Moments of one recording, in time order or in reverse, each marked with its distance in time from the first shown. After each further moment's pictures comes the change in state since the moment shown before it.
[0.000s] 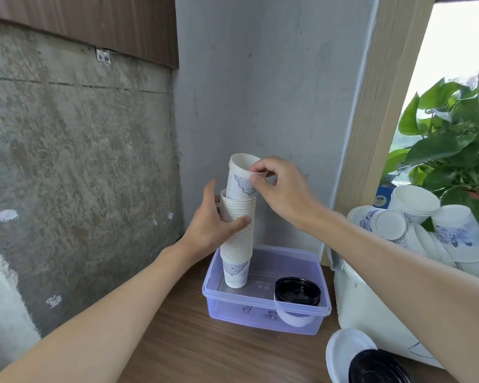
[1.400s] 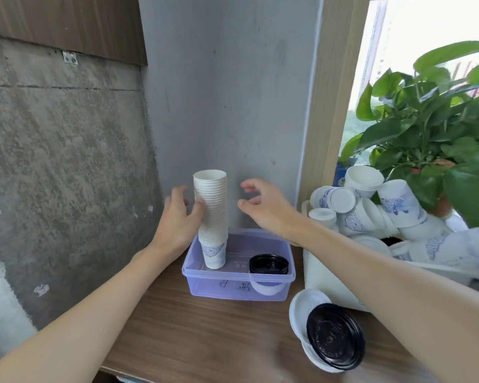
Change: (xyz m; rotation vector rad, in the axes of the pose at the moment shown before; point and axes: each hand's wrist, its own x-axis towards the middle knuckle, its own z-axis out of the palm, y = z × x) left_hand -0.035 0.014 -0.001 0.182 0.123 -0.097; right_hand -0.068 -0.010 -0.027 0.095 -0.197 0.413
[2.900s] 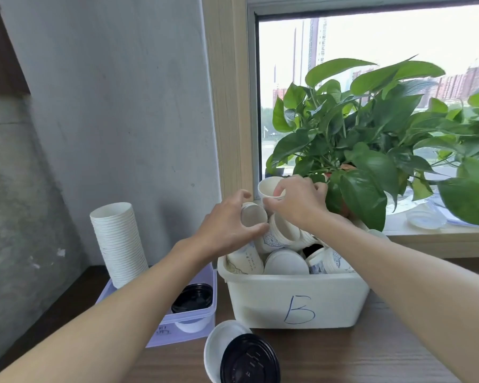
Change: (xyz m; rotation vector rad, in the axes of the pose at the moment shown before) left_hand -0.006 0.159 0.160 0.213 -0.475 0.341; right_hand -0.005 0.097 -0.178 -0.729 0.435 0.214
